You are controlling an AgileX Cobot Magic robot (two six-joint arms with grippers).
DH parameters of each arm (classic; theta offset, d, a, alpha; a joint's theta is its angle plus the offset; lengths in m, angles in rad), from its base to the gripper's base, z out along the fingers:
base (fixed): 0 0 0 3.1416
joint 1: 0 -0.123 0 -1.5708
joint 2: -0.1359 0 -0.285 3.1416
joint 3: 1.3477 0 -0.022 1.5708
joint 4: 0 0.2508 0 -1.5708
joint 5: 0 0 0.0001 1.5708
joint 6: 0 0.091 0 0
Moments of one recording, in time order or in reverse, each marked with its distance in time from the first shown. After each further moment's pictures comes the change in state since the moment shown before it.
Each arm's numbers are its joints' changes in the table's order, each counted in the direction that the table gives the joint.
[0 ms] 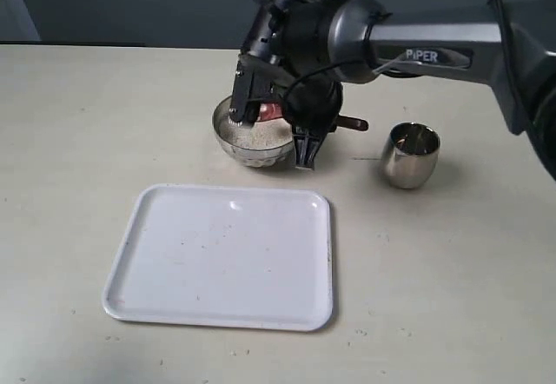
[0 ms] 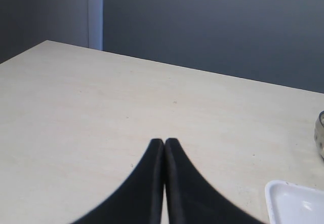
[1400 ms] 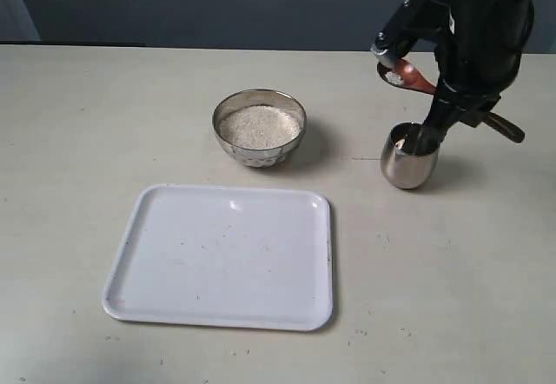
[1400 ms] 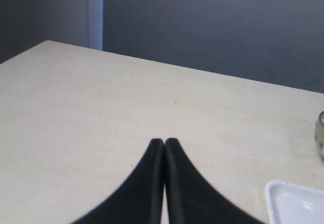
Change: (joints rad) left arm 0.000 0.000 0.000 0.000 0.000 0.000; right arm 0.306 0.400 0.259 0.246 0.177 -0.007
